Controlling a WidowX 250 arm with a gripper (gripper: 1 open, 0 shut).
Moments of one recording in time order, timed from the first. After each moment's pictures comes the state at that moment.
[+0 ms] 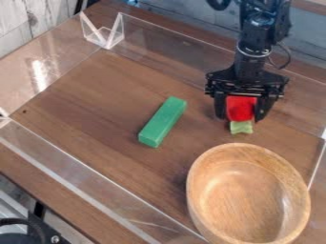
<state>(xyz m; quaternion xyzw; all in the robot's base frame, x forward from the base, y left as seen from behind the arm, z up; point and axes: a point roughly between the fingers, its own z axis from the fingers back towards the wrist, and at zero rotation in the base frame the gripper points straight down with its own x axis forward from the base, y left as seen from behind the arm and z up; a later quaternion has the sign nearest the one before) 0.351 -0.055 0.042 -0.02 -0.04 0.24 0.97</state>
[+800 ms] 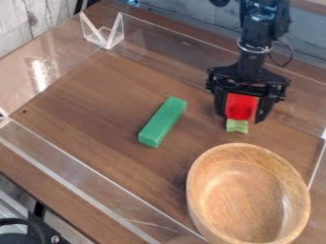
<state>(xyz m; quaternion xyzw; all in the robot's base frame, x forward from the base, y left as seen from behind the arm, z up) 0.346 -0.063 0.052 -0.02 -0.02 0.18 0.98</state>
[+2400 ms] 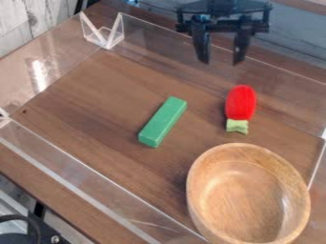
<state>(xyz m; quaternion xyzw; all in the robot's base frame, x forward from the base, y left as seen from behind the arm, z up) 0.330 -0.035 0.133 -0.07 -0.07 0.17 0.98</state>
